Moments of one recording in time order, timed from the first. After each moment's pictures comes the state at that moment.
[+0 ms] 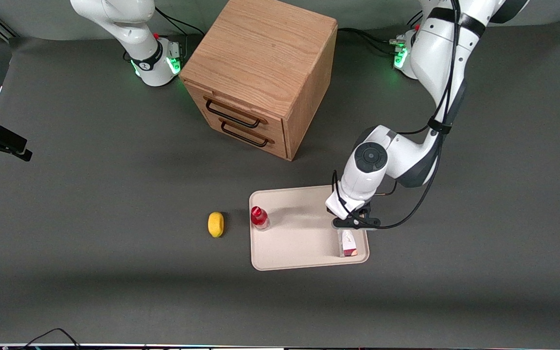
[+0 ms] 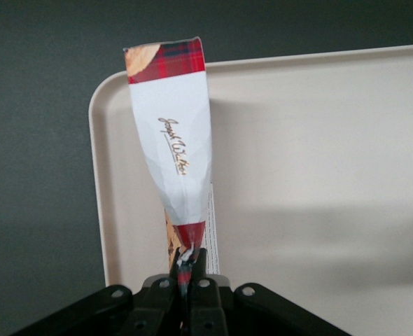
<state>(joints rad) -0.37 0.61 -0.15 -1.73 0.20 2.49 -0.63</state>
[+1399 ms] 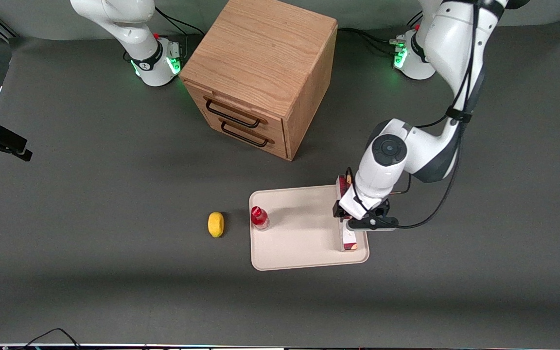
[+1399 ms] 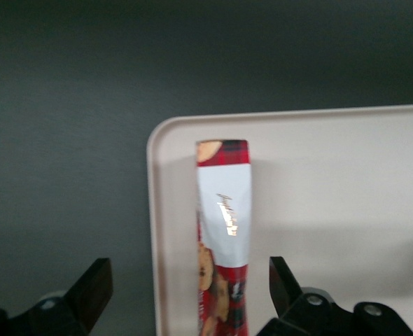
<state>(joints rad) -0.32 0.51 -0.15 -1.71 0.20 2.38 -0.61</state>
